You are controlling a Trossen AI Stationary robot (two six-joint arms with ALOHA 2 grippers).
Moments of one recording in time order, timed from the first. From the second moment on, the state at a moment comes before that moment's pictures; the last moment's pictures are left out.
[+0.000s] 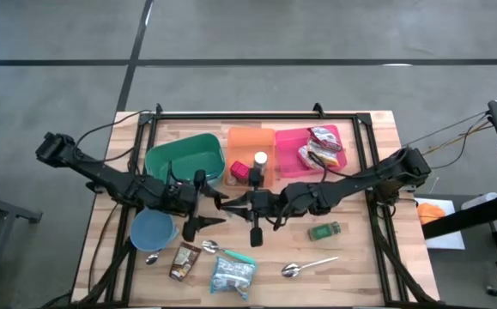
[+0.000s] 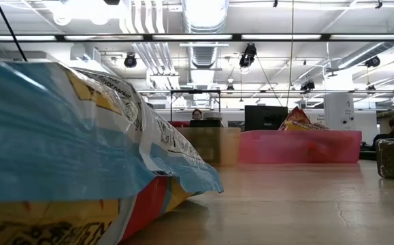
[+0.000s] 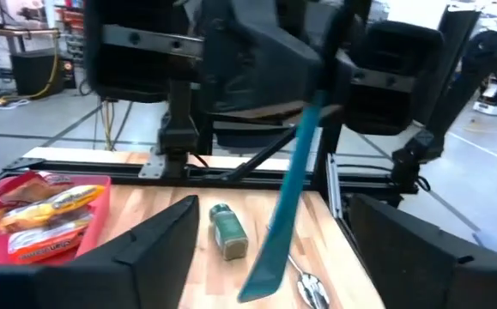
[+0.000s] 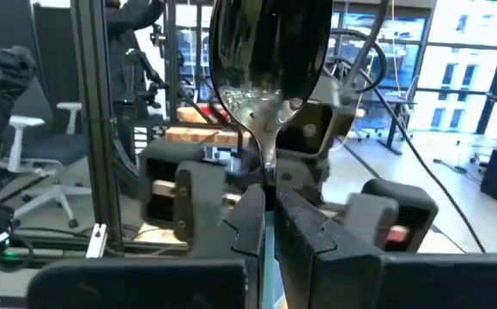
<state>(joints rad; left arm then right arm) -0.40 1.11 0.72 0.32 -0.28 -0.13 0.30 1.74 1.34 0.47 0.27 -0.03</state>
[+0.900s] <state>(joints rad) -0.40 1.11 0.71 0.34 -0.17 -0.13 0.29 1.74 1.33 0.51 0.17 -0.03</state>
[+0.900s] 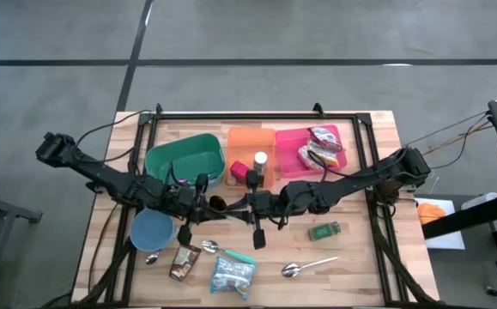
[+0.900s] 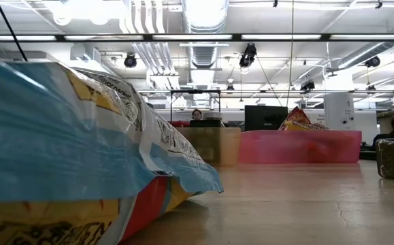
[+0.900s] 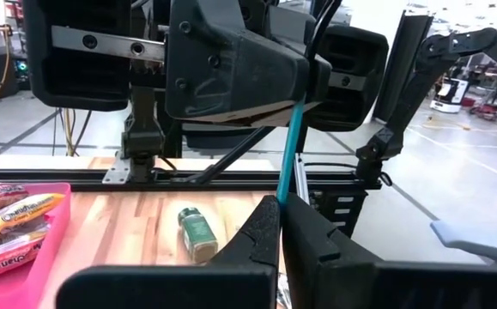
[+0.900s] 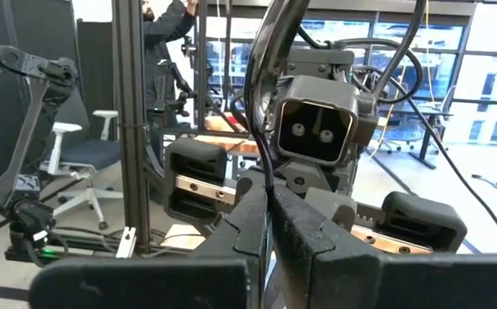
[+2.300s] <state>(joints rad) -0.41 1.06 0.72 0.30 -0.16 -0.16 0.29 1.74 1.32 0.40 0.19 0.03</state>
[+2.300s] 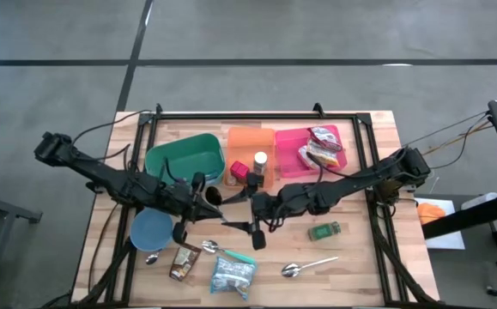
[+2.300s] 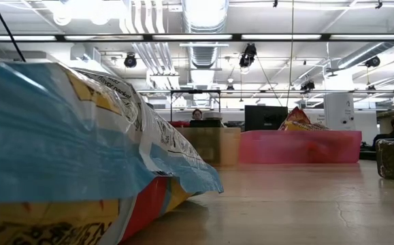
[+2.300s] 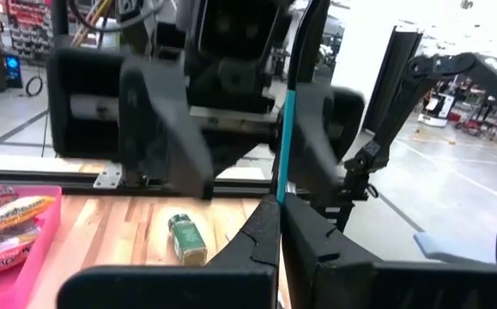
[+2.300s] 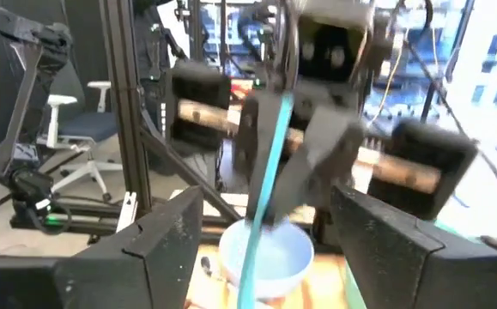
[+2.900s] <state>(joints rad) -0.41 1.04 0.72 0.32 -0.17 -0.12 0.30 1.85 1.38 0.37 0.36 0.07</state>
